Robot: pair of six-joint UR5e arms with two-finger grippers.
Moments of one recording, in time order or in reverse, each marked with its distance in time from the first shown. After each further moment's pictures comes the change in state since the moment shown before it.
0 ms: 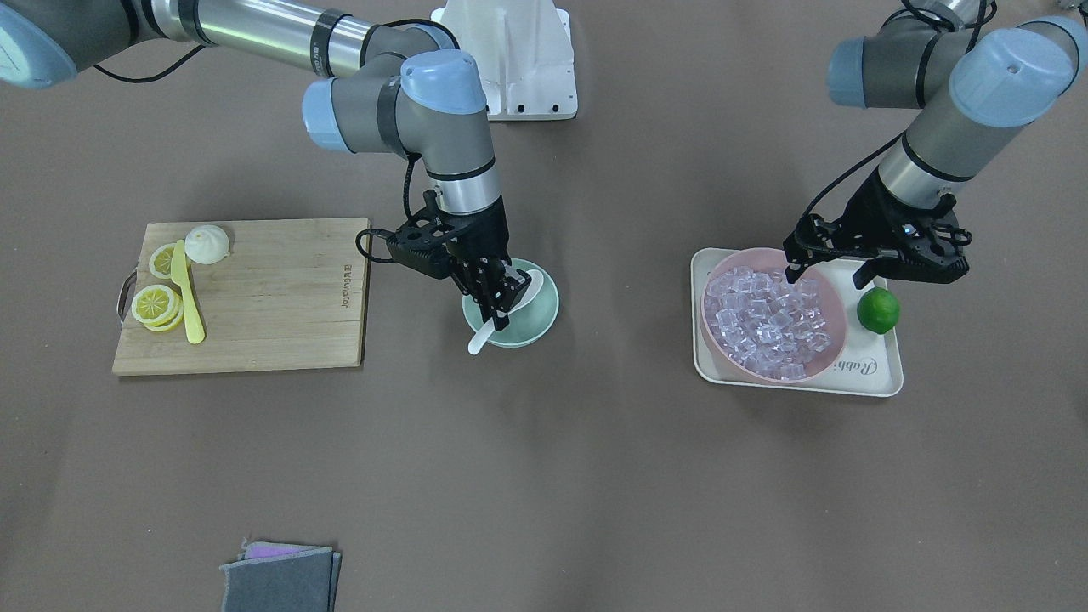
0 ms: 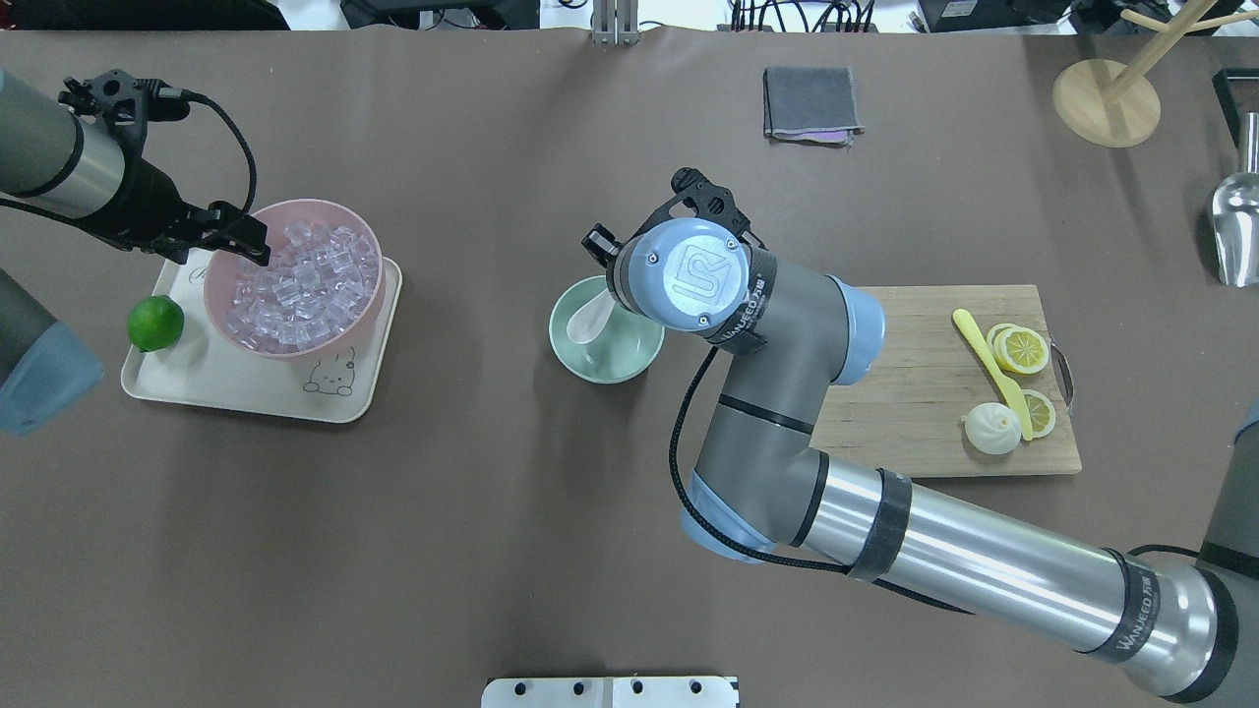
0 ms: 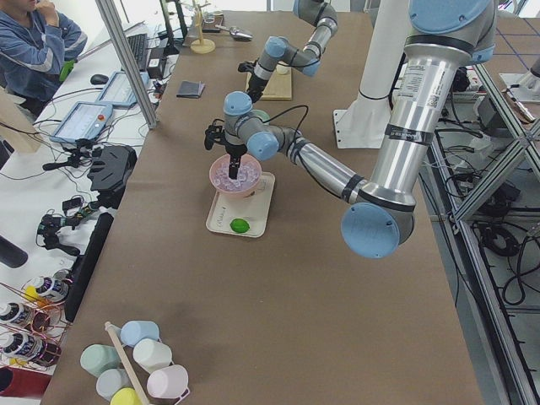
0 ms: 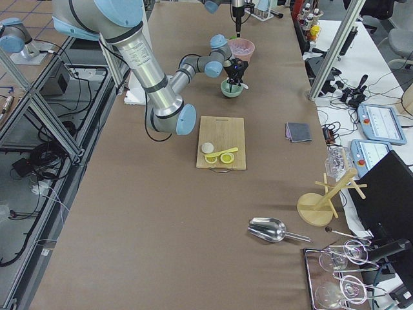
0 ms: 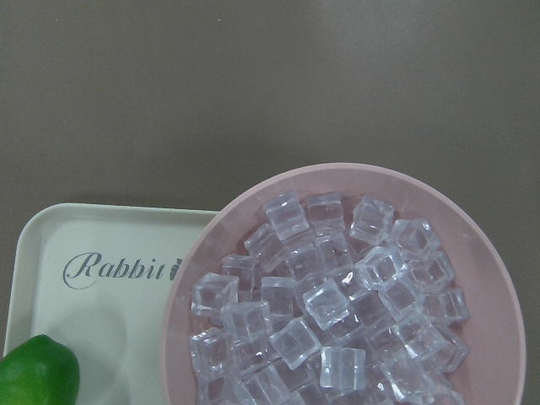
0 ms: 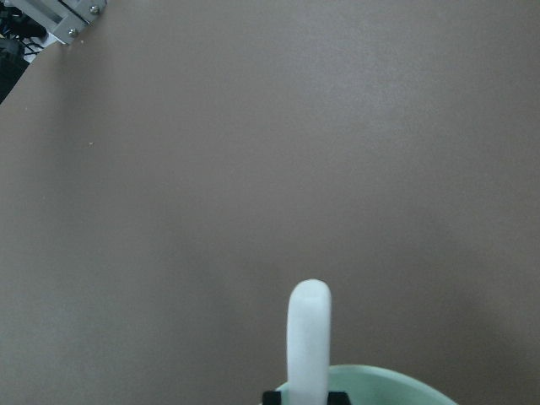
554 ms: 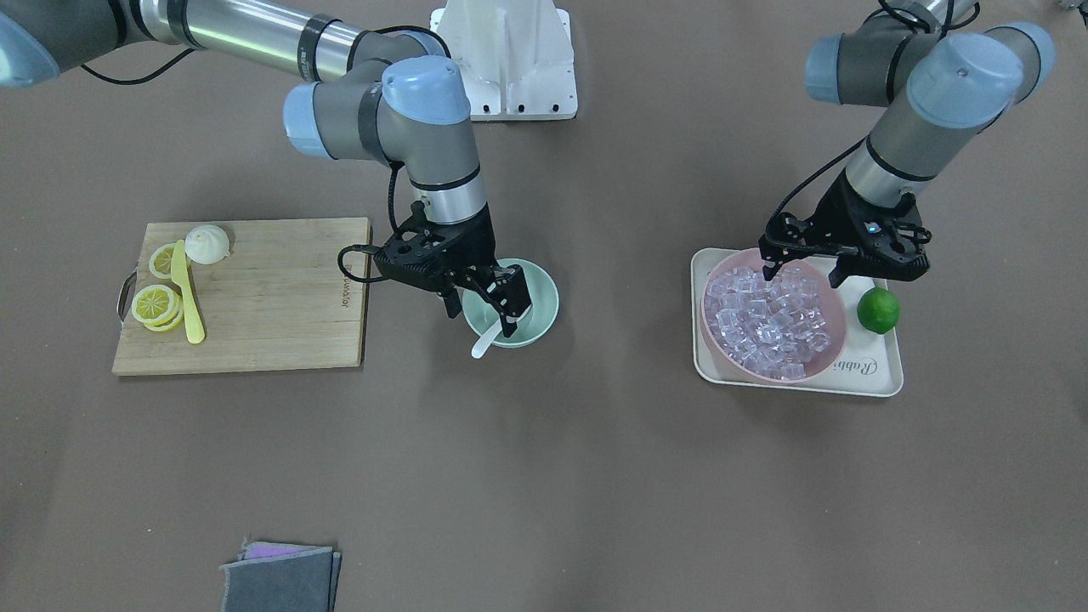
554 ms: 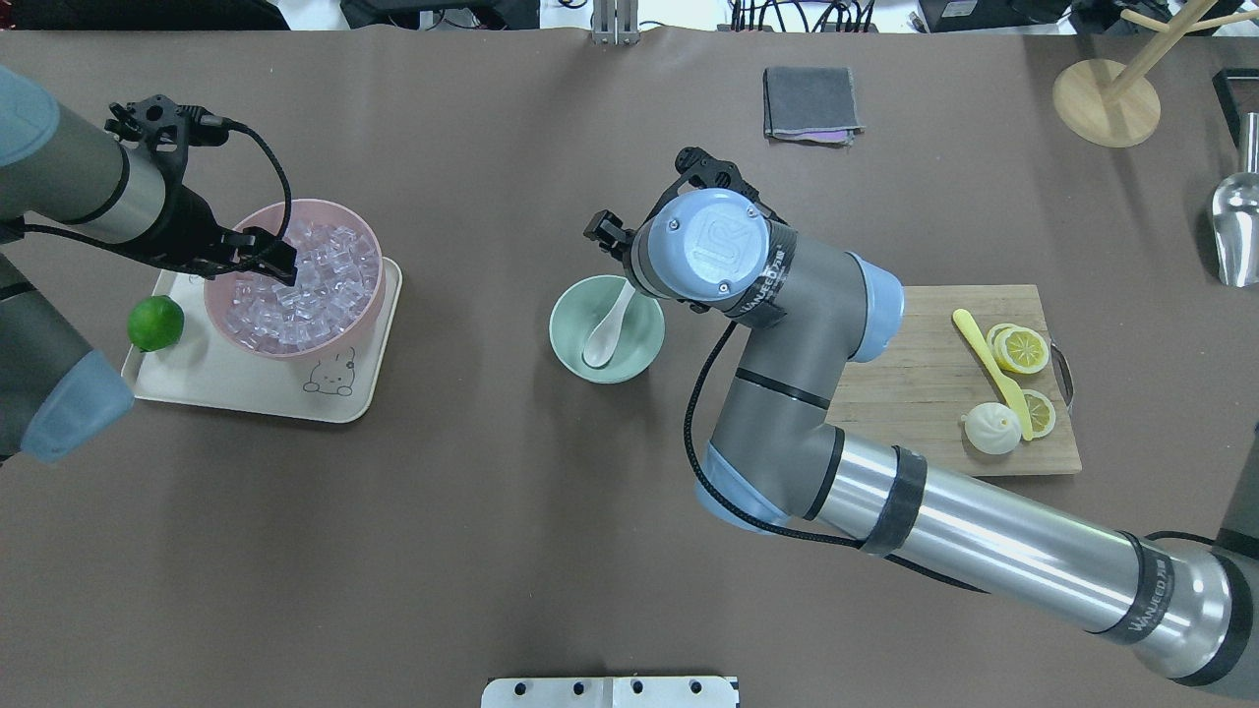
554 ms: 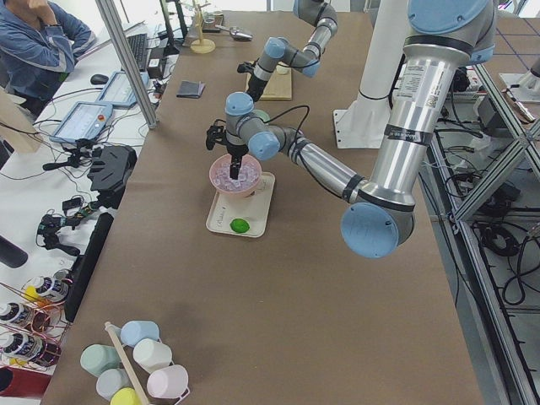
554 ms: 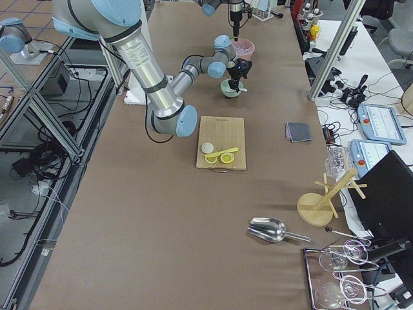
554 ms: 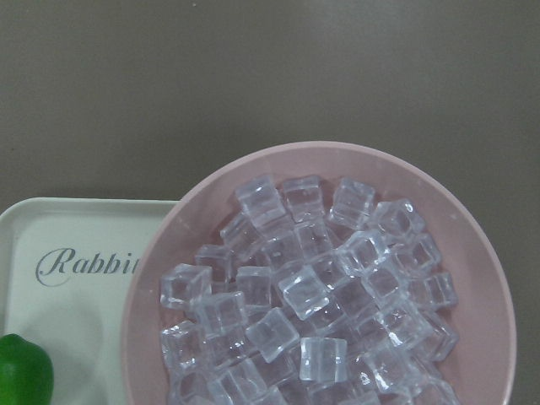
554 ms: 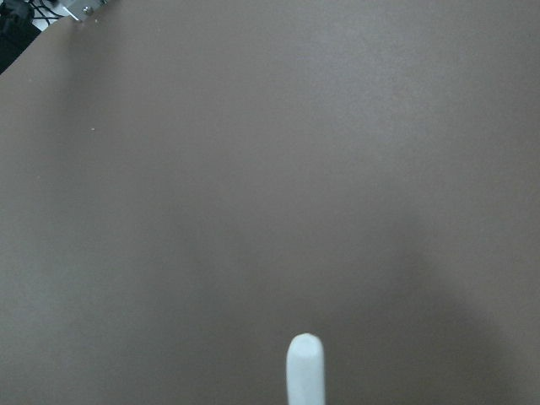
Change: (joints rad) left arm 0.070 -0.015 -0.006 0.003 0.063 0.005; right arm 0.055 -0.039 0.032 -0.006 0.100 -0.171
